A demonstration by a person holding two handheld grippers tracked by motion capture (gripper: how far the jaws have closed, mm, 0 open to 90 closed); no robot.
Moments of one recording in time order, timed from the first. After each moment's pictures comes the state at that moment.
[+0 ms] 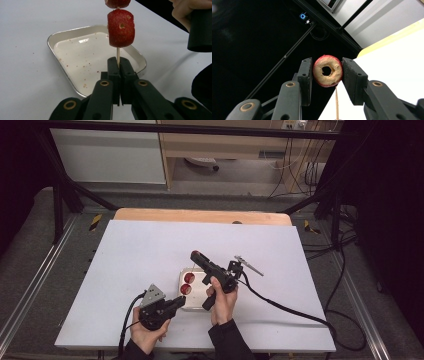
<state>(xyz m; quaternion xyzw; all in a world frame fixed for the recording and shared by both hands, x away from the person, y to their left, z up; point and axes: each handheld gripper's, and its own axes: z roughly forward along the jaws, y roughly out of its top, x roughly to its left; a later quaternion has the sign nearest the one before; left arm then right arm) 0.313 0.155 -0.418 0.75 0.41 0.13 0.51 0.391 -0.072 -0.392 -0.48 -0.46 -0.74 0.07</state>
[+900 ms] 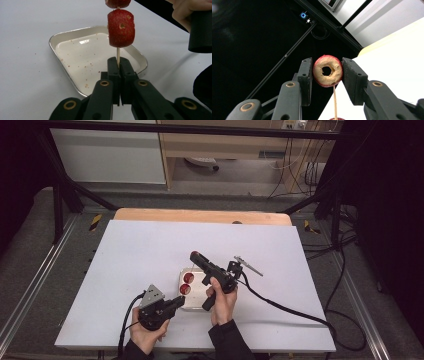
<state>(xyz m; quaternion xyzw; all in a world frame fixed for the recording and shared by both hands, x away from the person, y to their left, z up) 0.313 0.156 -0.419 0.75 0.41 0.13 0.51 0.391 -0.072 -0.393 -0.48 -0.47 -0.74 0.07</state>
